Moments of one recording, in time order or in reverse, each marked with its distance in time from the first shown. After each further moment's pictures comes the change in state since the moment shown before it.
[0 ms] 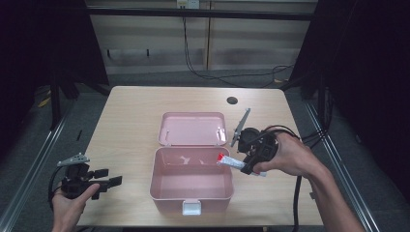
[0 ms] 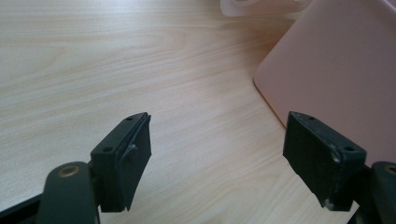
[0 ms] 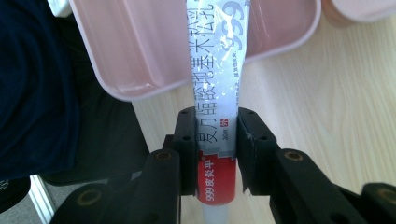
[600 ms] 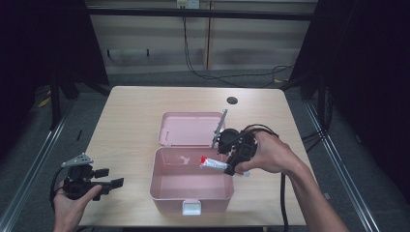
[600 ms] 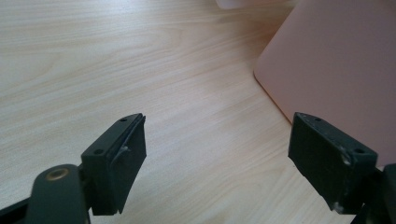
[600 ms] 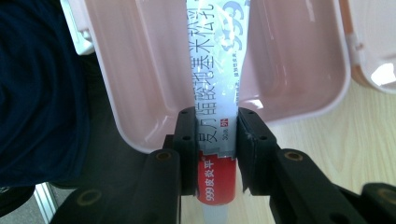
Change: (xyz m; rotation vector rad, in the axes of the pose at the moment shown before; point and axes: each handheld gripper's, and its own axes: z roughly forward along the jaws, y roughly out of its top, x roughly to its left) left arm -0.005 0.002 0.002 0.027 0.017 0.063; right arm 0.010 0.040 0.013 0.016 0.039 -0.071
